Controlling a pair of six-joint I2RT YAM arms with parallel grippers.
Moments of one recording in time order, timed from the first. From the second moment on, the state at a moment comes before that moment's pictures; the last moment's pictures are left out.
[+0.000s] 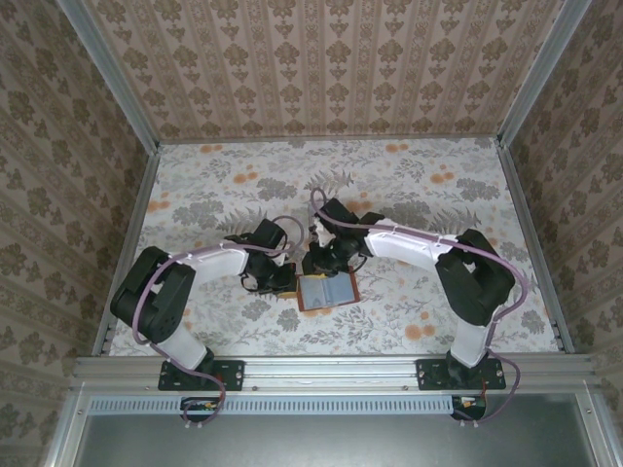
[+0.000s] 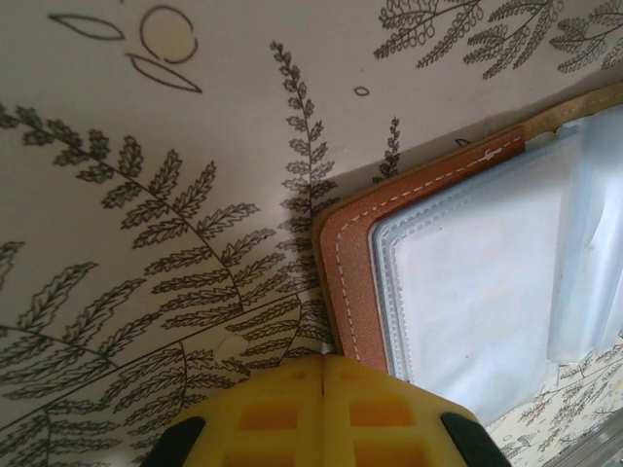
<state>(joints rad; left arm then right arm) -0.62 1.60 0.78 -0.48 0.45 -0.55 0.73 1.81 1.22 -0.53 -0.51 0.72</state>
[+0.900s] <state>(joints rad) -0.62 1.59 0.74 -0.43 0.48 -0.57 0.80 1.93 1.23 -0.57 -0.43 0.76</state>
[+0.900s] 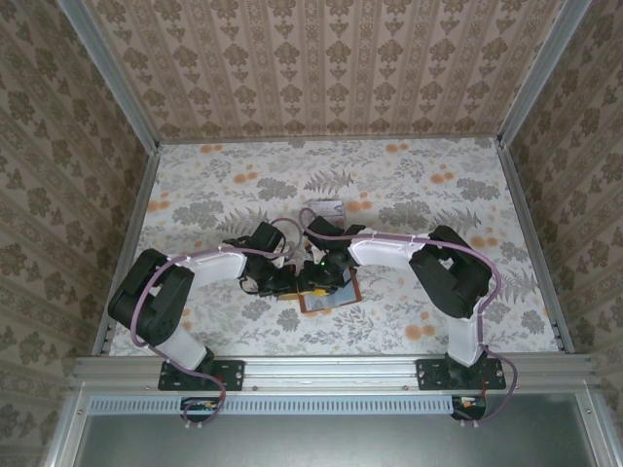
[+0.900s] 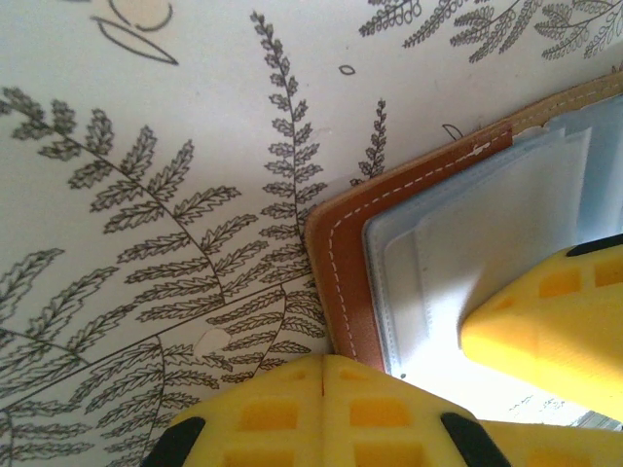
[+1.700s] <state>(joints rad) -0.61 1.59 0.74 -0.43 0.49 -0.57 0.87 1.93 1.38 -0.97 0.01 0.68</state>
